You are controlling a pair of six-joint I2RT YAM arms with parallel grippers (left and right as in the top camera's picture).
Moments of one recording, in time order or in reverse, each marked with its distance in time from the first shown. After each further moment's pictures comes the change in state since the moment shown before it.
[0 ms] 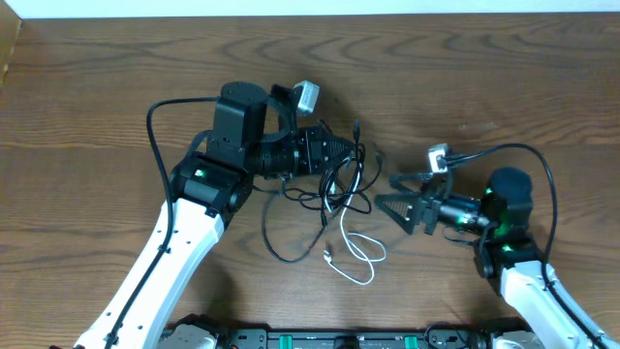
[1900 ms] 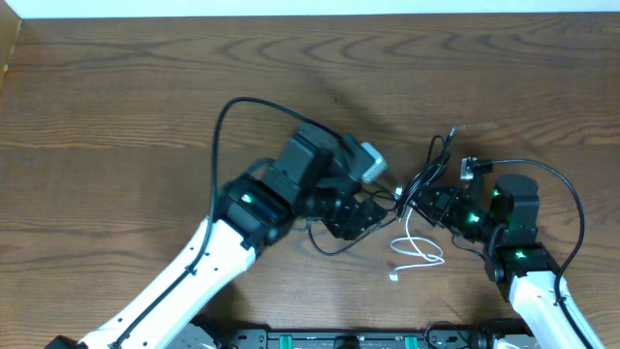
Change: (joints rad) left arm -0.331 -0.008 0.006 -0.230 -0.352 0.639; right arm -0.082 -0.095 -0.001 -0.418 0.319 0.356
